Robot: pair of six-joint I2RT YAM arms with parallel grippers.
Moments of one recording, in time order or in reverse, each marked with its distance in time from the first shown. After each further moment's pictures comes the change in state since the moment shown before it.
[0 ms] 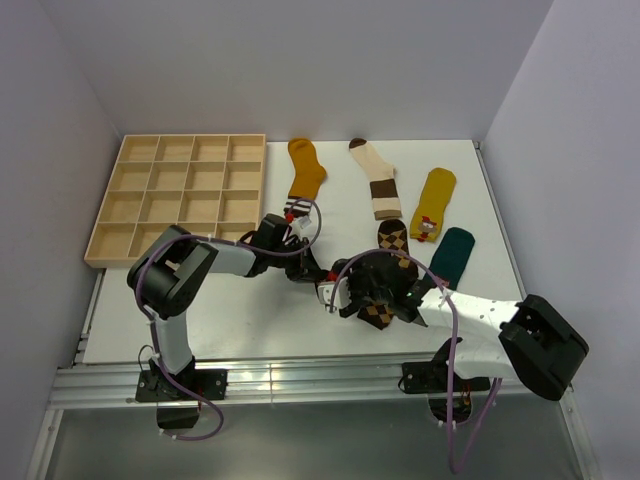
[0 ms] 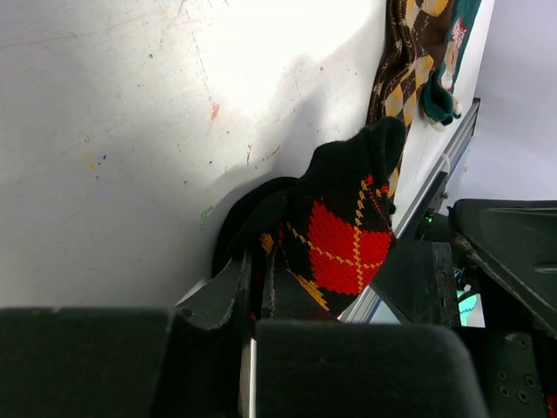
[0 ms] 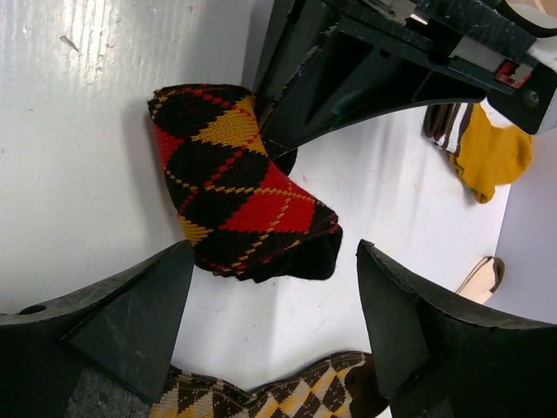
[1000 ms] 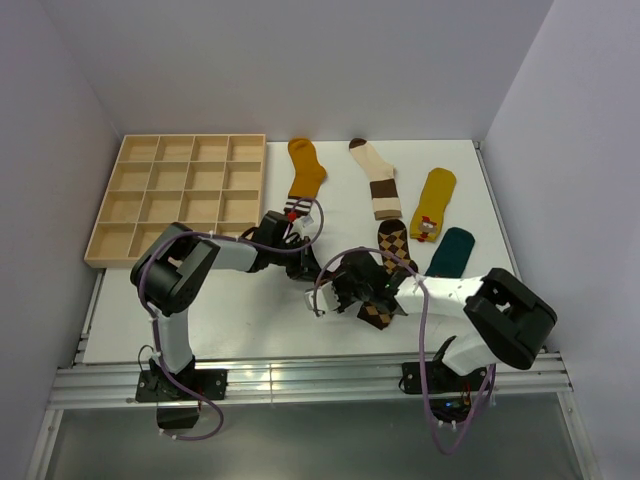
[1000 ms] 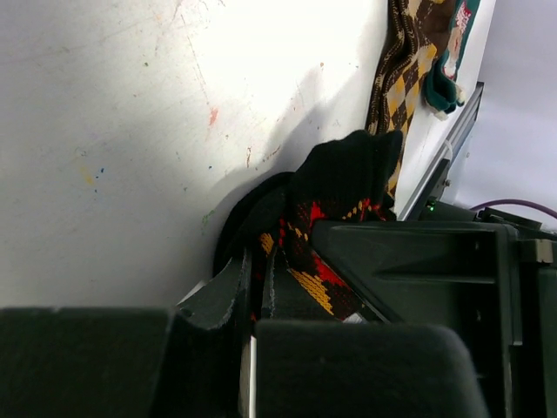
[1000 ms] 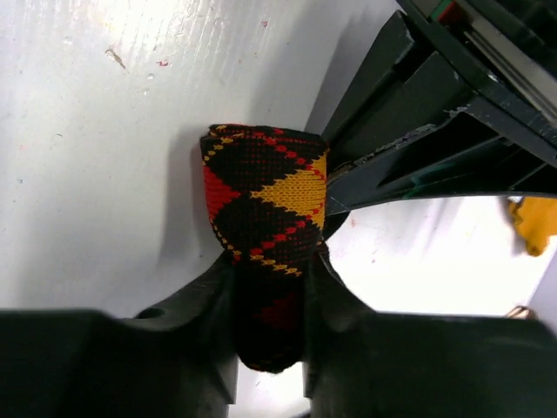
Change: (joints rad) left arm 0.010 0.029 0.049 -0.061 0.047 0.045; right arm 0.048 0.225 0.107 -0.053 0.019 -0.086
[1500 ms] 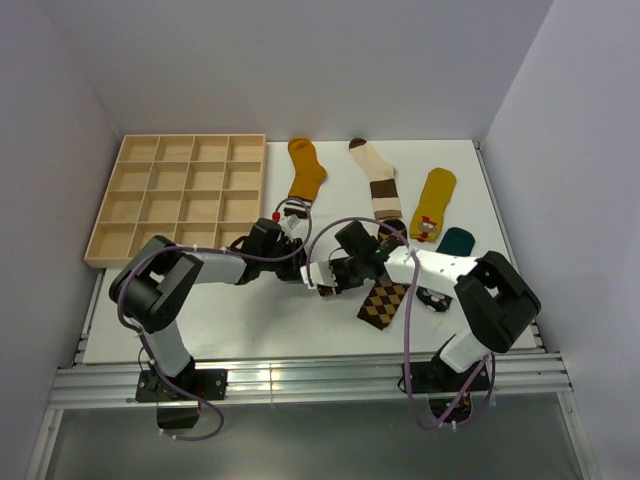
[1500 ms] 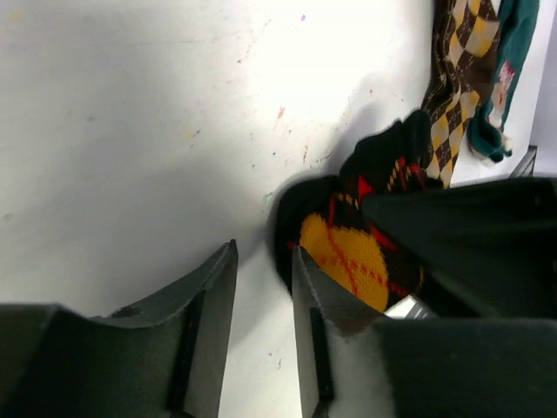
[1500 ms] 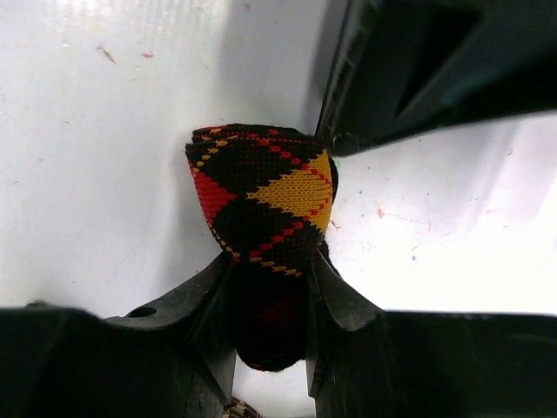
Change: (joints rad) left arm -0.011 -0.153 -0.137 0.060 -0.238 0.014; right arm -0.102 0.104 0.284 -0.424 -0.139 0.084
